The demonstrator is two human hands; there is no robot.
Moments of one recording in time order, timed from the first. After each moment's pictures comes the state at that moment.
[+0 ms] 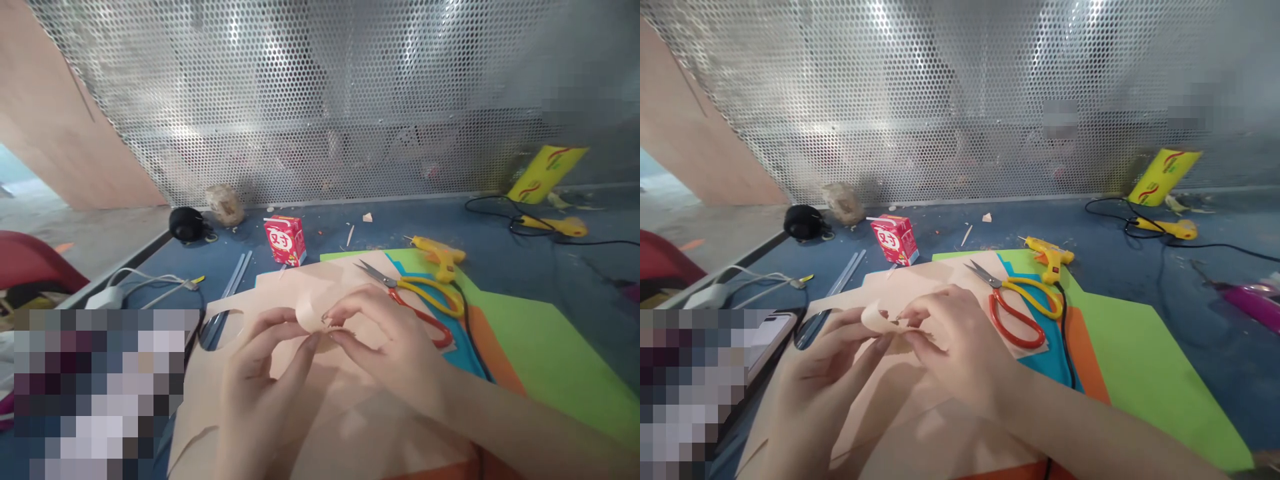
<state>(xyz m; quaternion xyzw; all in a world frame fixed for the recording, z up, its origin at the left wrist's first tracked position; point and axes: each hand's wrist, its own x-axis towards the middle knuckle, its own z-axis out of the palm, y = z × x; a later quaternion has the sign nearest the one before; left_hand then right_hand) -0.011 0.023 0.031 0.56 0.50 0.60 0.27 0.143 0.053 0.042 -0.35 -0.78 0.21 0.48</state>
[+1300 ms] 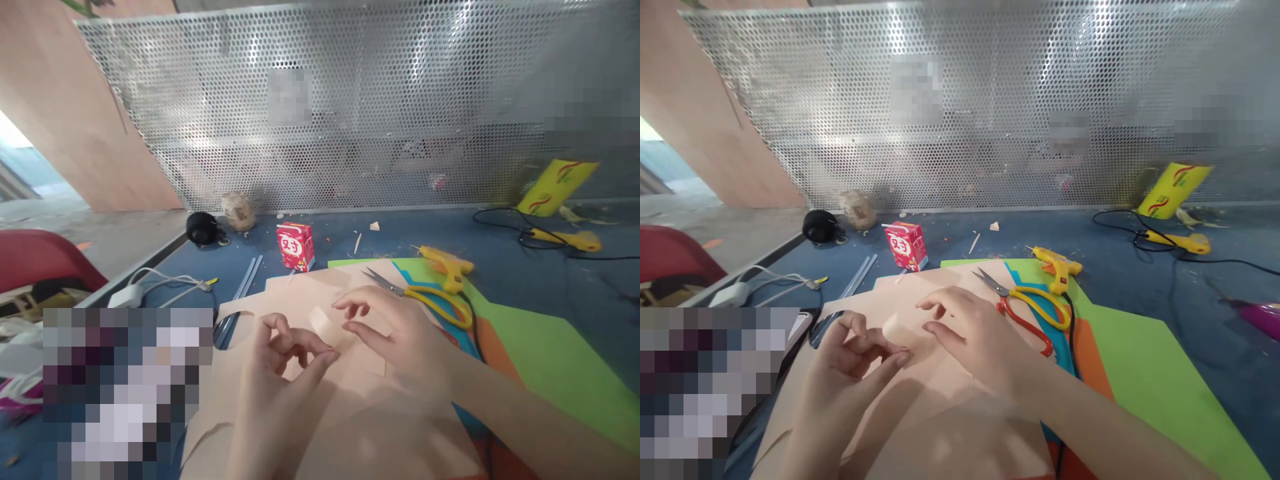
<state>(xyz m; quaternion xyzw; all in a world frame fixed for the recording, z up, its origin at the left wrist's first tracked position) 0.000 0.017 0.041 0.45 0.51 0.61 0.40 0.159 0.070 0.045 -0.35 -0.82 0.22 0.39</state>
